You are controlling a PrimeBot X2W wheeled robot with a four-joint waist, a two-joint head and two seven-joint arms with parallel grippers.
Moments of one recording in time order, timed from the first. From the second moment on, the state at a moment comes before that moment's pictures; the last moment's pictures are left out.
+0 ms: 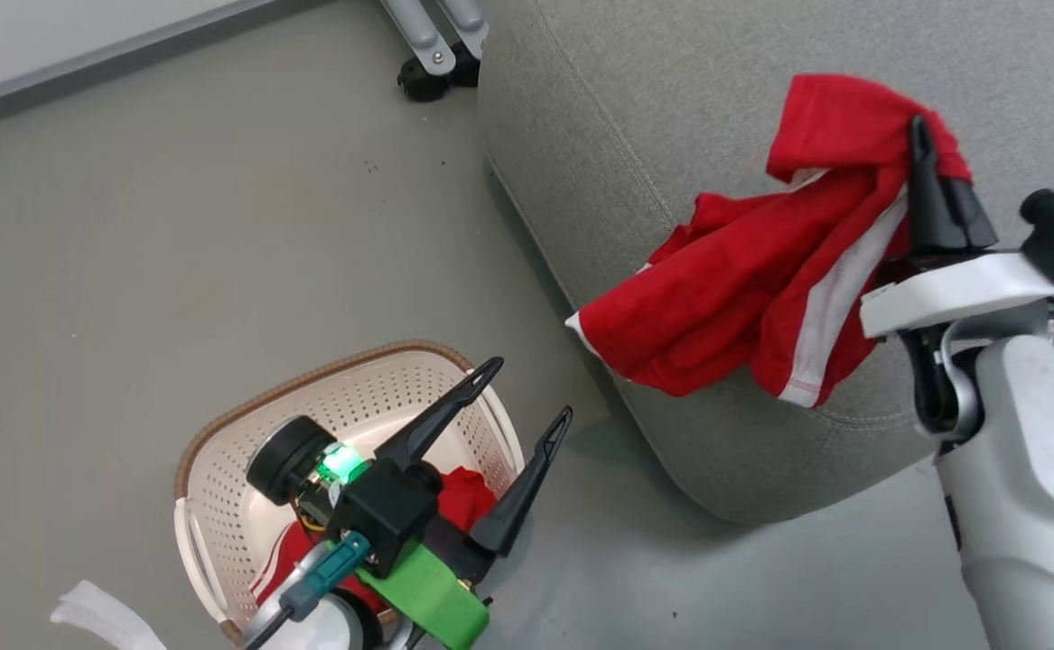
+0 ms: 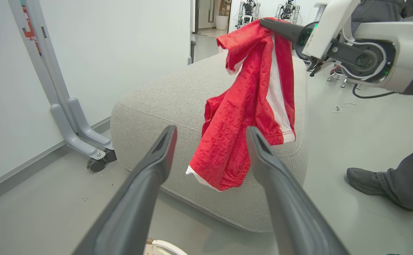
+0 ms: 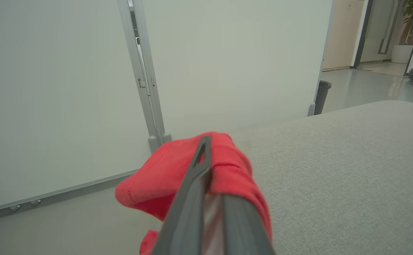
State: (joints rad) left arm -0.24 0.32 -0.67 -0.12 -0.30 -0.07 -0.08; right arm -0.52 -0.14 -0.01 0.37 0.27 0.13 -0.26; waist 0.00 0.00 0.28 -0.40
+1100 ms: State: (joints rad) left arm -0.51 0.38 -0.64 -0.20 -0.22 -0.10 -0.09; right arm -0.96 -0.34 -0.23 0.69 0.35 0.13 -0.26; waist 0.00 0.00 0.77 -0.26
